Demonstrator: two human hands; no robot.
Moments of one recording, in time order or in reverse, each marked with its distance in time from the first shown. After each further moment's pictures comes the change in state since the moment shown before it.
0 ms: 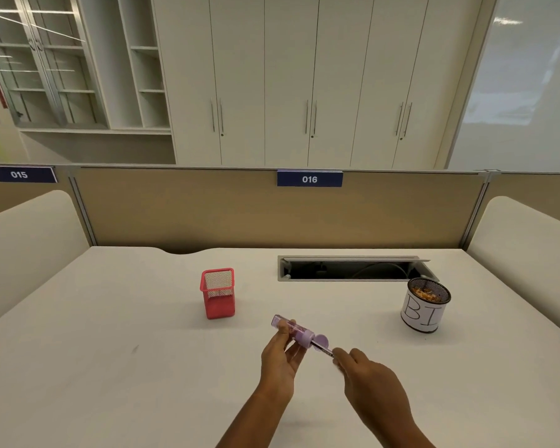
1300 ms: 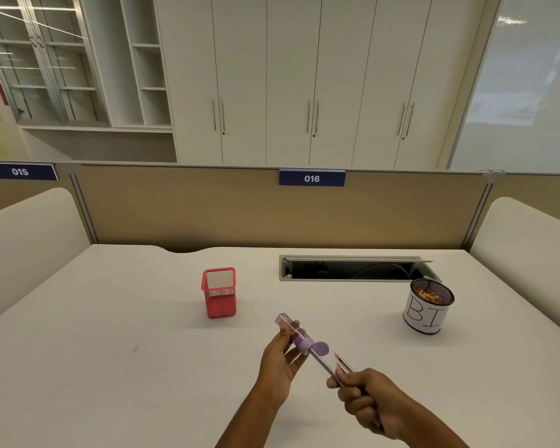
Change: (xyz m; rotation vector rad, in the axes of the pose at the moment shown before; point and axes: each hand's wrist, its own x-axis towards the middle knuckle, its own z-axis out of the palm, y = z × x) left_hand 0.011 0.002 -0.010 0.063 -0.055 -0.063; right_hand 0.014 0.015 -0.003 1.762 -0.829 1.102
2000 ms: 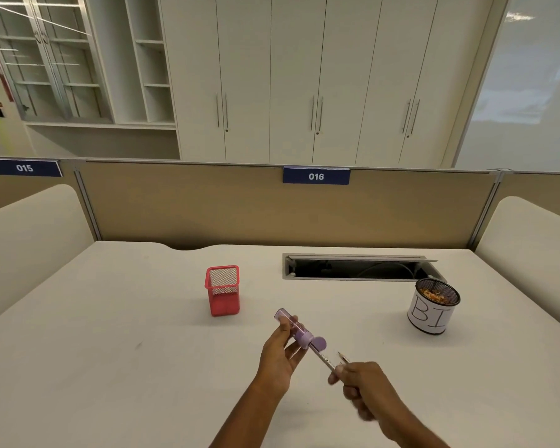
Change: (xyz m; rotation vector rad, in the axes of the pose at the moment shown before) left_hand 0.006 0.007 0.000 -0.055 0.012 -0.013; right_hand 0.007 0.007 0.009 -0.504 0.264 -0.339
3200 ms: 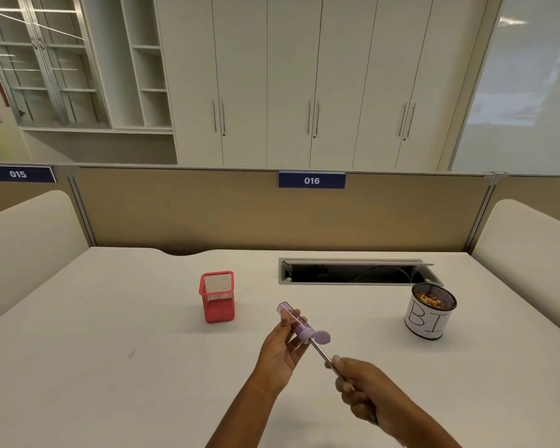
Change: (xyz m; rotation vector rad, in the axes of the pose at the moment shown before) left_hand 0.008 0.007 0.016 -0.014 -0.095 -0.033; right_hand -0.004 -0.020 -0.008 0.325 -0.165 0.124
